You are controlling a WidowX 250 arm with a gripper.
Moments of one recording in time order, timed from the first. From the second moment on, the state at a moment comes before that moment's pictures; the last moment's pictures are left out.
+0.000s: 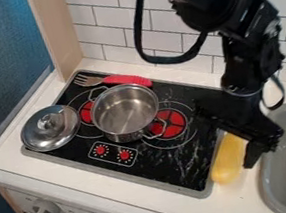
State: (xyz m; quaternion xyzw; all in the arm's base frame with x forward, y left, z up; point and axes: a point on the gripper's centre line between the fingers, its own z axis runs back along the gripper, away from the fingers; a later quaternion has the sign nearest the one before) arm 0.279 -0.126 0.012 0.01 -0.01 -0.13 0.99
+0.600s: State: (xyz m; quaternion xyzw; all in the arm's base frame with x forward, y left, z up) arm 0.285 -0.127 -0.015 0.00 0.02 -0.13 0.99
